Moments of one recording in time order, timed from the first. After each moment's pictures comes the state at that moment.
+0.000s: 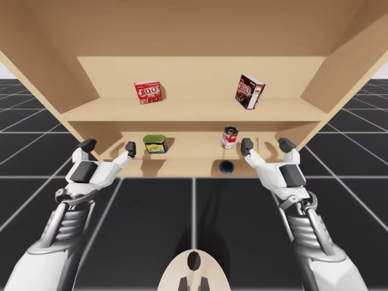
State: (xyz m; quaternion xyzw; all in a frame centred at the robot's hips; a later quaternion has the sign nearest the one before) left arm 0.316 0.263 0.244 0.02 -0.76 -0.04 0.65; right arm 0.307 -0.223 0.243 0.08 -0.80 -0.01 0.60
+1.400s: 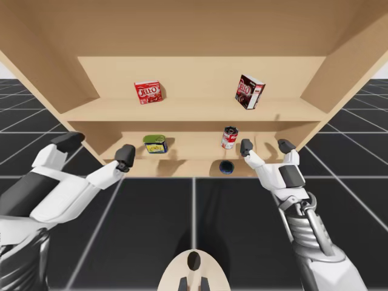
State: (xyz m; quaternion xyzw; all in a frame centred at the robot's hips) left arm 0.231 0.225 0.331 -0.07 -0.75 -0.11 0.65; right arm 0.306 -0.223 0.241 0.08 -0.79 -0.01 0.60
